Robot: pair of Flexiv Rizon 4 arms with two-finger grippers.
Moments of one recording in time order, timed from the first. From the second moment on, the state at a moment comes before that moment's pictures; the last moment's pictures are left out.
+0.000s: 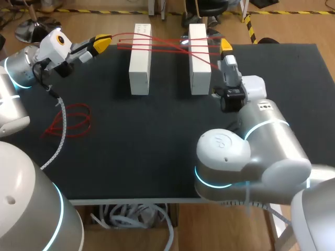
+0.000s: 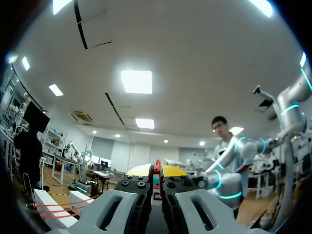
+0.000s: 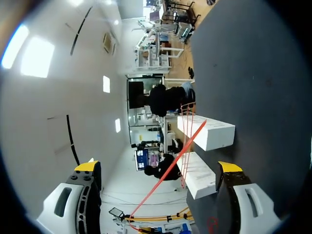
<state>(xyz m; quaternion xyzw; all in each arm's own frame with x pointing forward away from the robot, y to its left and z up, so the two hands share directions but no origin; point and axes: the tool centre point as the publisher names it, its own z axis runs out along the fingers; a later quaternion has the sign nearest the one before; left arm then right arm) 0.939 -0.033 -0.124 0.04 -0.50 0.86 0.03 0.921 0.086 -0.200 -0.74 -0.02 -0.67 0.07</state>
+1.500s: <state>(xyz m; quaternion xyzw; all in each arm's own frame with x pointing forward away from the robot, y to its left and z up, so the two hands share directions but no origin) 0.939 -0.033 -0.124 0.04 -0.50 0.86 0.03 0.928 0.084 -0.197 -0.73 0.04 -0.67 0.10</state>
